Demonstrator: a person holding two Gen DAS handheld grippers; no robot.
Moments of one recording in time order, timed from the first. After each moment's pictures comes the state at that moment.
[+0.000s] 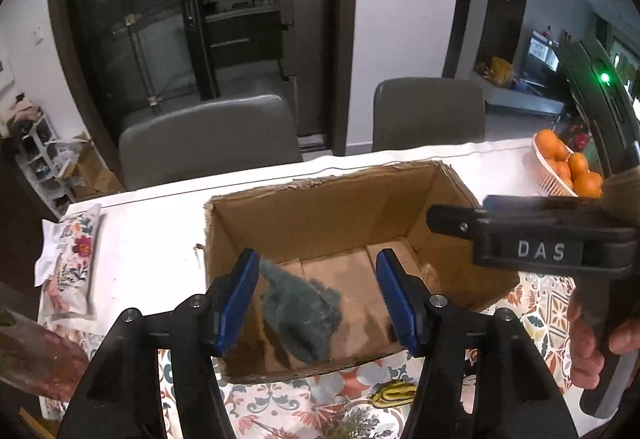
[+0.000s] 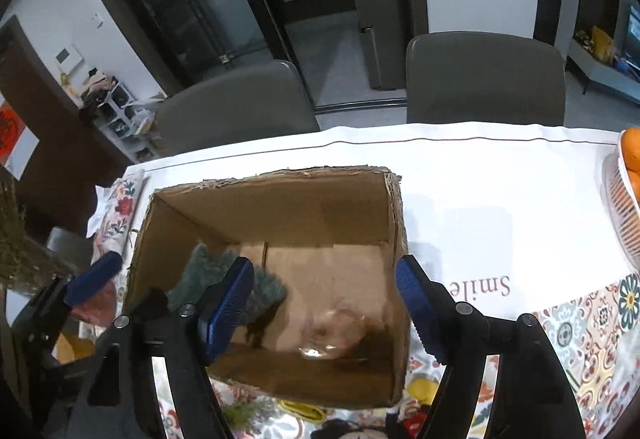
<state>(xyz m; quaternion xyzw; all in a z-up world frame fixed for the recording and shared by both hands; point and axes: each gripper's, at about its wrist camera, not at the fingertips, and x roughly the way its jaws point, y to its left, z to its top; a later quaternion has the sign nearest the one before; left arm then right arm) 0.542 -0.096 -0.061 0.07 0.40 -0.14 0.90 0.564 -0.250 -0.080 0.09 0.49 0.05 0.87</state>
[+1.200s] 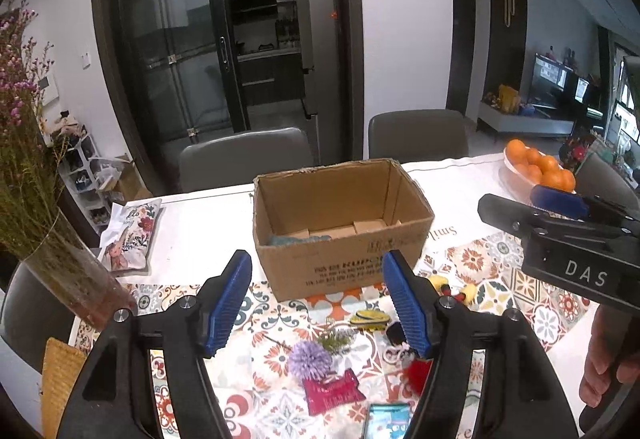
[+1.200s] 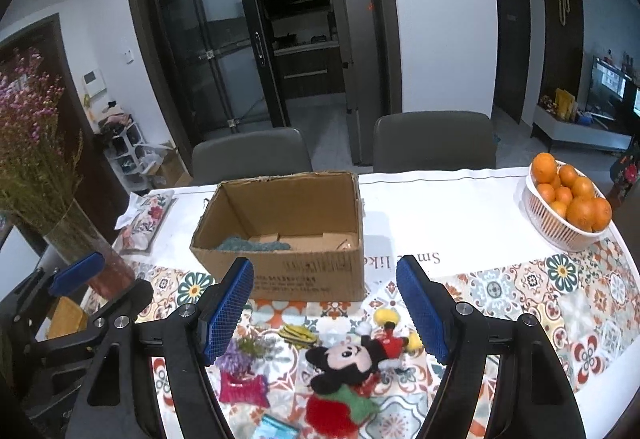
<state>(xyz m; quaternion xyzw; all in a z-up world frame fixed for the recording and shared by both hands) 0.365 -0.076 -0.003 0.07 0.32 -0.10 0.94 0.368 -0.243 0.006 0.06 0.34 0.02 0.94</state>
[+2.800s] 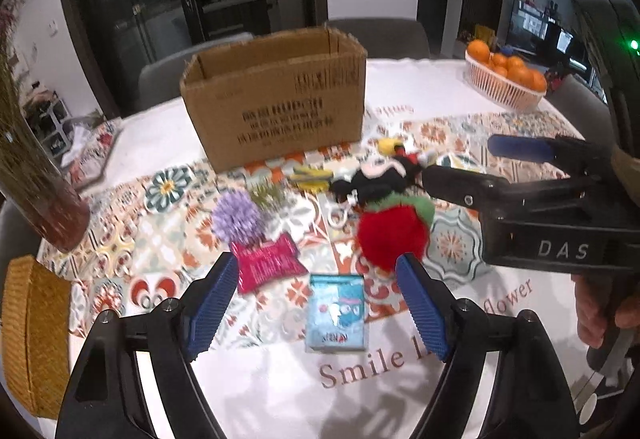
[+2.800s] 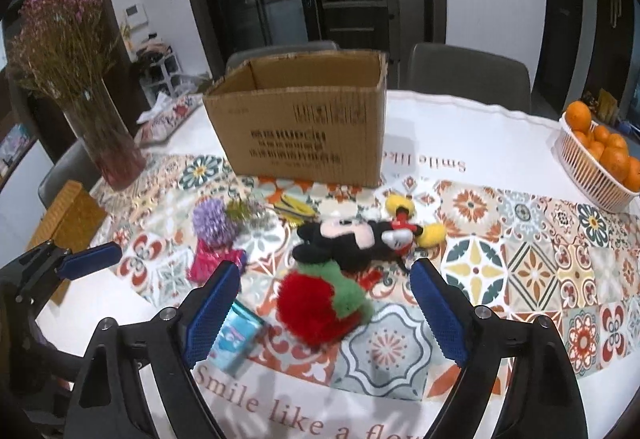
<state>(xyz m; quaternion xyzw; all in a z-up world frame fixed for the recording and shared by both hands) 0.278 -0.109 -0.123 0.10 0.42 -0.14 0.89 0.306 -0.253 -0.114 0.01 0.41 0.10 0.90</state>
